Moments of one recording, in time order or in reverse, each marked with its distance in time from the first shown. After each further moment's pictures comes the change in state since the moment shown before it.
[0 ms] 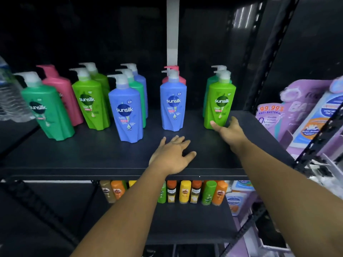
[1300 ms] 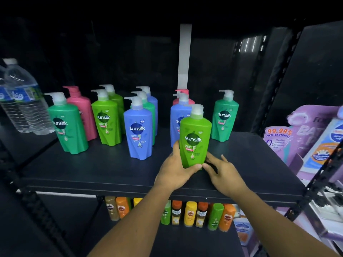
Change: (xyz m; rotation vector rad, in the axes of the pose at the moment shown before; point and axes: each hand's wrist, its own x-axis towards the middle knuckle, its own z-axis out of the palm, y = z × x) left_hand -0.009 -0.002 -0.007 -0.619 0.372 -0.096; right_hand -0.085 0.013 0.022 -0.523 -0.250 -0.742
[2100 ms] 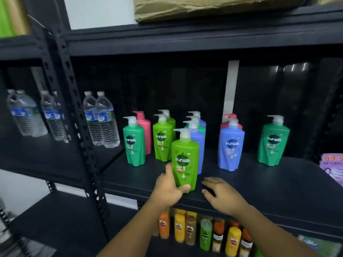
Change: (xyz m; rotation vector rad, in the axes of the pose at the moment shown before) left_hand -0.063 -0.063 -0.159 0.191 0.107 -0.249; right_hand 0.041 -0.116 0.086 -0.215 -0.302 -0.087
